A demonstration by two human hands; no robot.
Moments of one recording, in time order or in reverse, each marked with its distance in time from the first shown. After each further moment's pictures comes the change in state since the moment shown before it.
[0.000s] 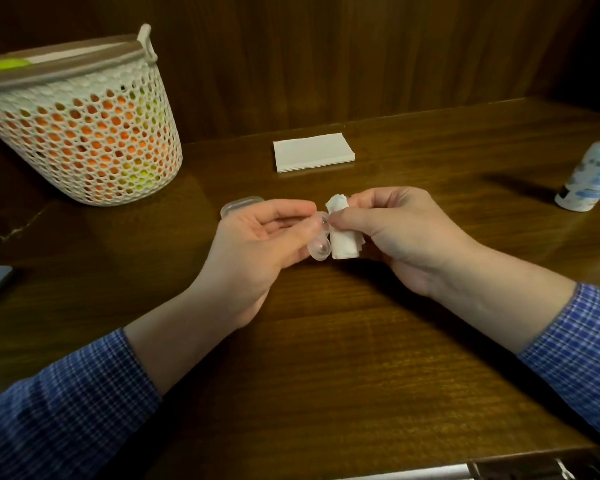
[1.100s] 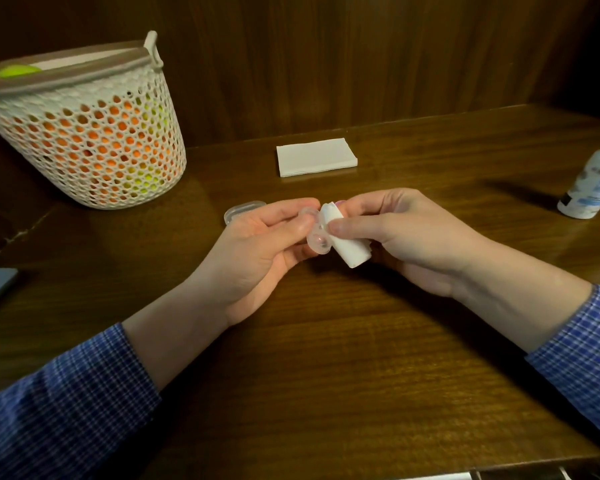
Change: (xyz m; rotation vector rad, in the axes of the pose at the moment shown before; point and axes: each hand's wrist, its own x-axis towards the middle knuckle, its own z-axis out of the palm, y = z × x) left_hand 0.011 0.002 -0.012 -0.235 -0.186 -0.121; right_hand 0.001 -0.004 -0.013 -0.109 -0.266 -0.065
